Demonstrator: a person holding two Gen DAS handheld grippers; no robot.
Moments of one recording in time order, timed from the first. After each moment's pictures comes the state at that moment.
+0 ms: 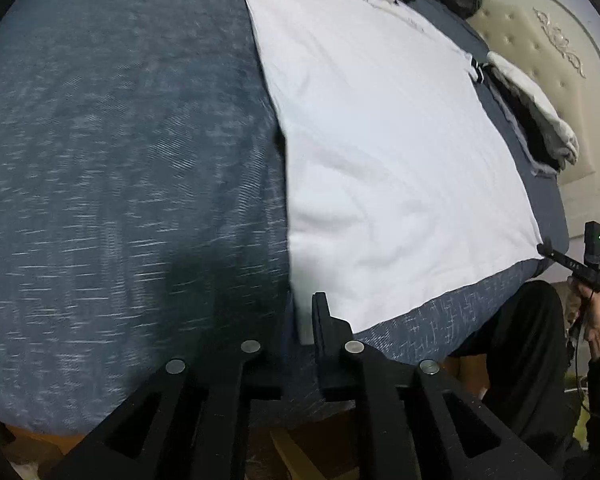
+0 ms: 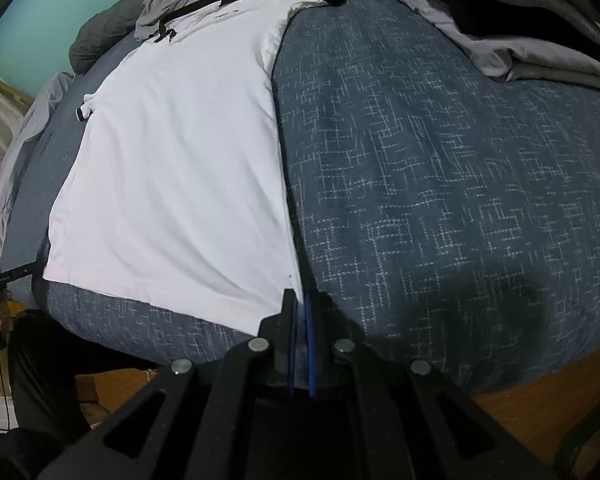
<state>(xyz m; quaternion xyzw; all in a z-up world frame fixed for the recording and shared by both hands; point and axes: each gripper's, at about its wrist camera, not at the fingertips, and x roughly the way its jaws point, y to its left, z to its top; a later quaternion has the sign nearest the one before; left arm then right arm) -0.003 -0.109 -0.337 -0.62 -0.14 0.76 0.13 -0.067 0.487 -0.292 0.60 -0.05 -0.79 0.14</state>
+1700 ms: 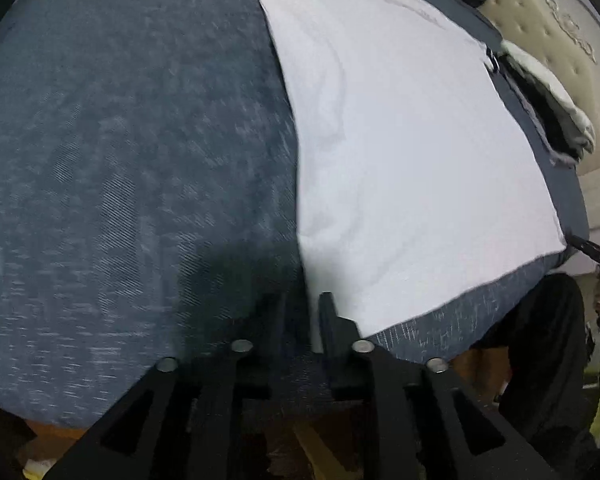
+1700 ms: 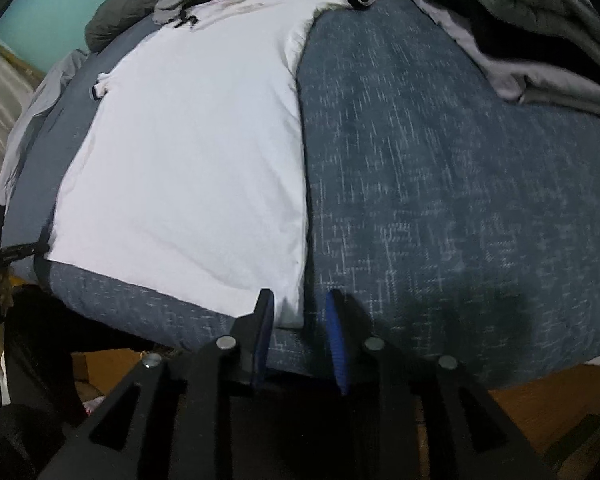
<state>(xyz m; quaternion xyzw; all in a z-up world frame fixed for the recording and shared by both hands) -0.008 -0.133 -0.314 -0.62 -0.10 0.77 0.10 -0.062 0.476 -0.272 0.60 -0.01 -0.79 0.16</state>
